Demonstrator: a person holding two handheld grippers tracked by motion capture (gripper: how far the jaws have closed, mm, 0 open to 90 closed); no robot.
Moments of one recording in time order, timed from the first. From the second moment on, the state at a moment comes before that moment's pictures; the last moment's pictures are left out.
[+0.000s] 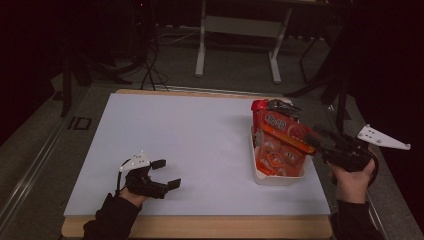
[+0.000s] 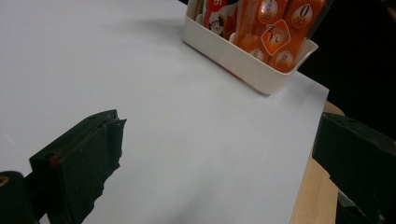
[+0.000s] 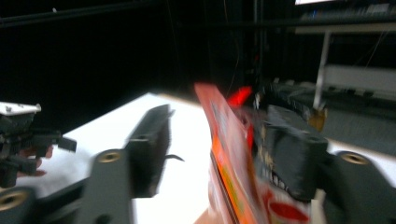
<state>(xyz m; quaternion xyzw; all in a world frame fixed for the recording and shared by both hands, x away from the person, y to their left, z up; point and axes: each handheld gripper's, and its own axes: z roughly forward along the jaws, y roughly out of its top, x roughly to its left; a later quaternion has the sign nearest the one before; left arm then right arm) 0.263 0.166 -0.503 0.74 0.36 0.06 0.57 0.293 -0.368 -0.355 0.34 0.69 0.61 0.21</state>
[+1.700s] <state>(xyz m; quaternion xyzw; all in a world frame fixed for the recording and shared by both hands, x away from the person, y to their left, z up) 0.255 0.167 -0.504 0.74 0.34 0.08 0.57 0.277 -0.239 -0.442 0.23 0.80 0.55 0.08</state>
